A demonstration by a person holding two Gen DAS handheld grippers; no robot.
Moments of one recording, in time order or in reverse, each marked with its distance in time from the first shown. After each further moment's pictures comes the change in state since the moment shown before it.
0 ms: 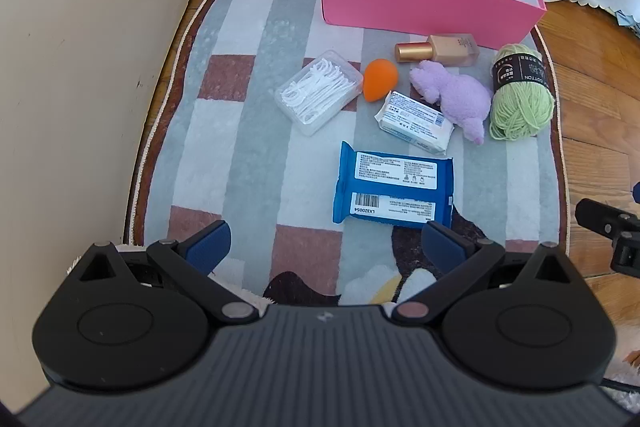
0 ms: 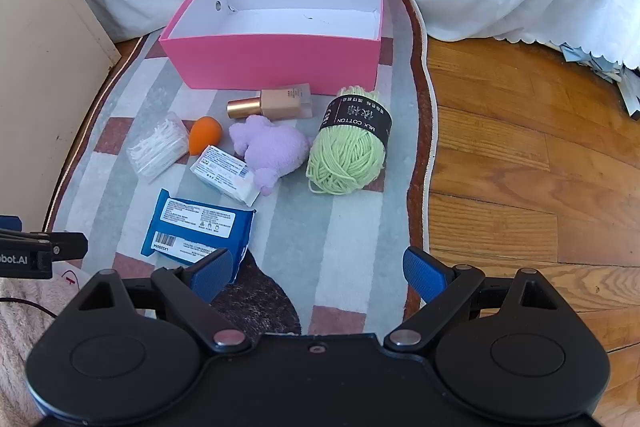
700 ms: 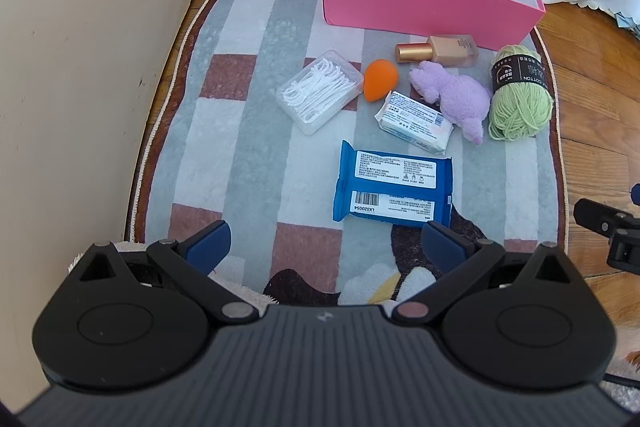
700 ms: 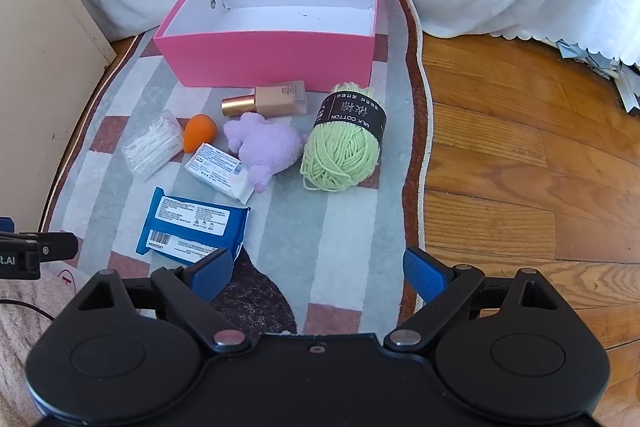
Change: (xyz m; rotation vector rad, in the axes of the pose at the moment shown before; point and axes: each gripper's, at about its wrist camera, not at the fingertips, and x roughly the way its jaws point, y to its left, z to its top) left arm -0.001 0.000 0.000 0.002 0.001 -0.001; right arm 0.001 -0.005 -0.001 0.007 0.002 -0.004
